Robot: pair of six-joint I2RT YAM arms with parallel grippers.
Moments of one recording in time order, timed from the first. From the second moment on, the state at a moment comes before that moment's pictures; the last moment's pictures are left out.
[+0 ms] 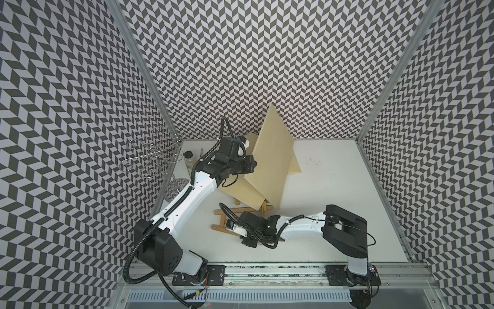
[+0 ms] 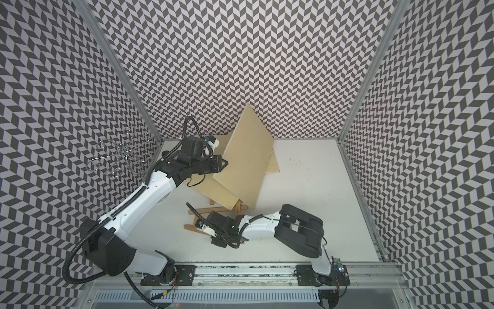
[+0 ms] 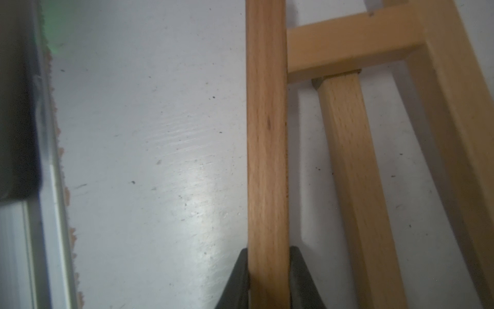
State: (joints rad) left arm -0.45 1.45 1.38 -0.59 0.23 -0.44; right arm 1.22 1.93 1.13 -0.16 -0.02 -0.13
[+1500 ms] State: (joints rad) left arm -0.60 1.33 1.28 -0.55 0.07 -0.38; right arm 0.57 1.31 1.24 0.32 -0.65 0.26
